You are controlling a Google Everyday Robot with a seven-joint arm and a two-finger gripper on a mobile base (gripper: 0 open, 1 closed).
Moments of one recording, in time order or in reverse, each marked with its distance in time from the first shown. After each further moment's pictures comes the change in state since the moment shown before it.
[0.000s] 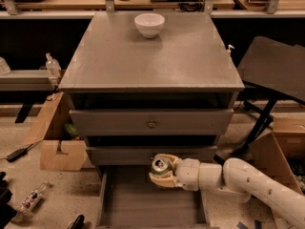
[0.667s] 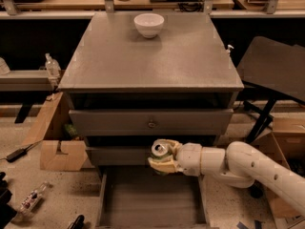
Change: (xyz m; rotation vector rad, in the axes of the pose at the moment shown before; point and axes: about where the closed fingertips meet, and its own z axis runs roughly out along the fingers) arm -0.061 -0.015 -0.008 -0.004 -0.020 -0.002
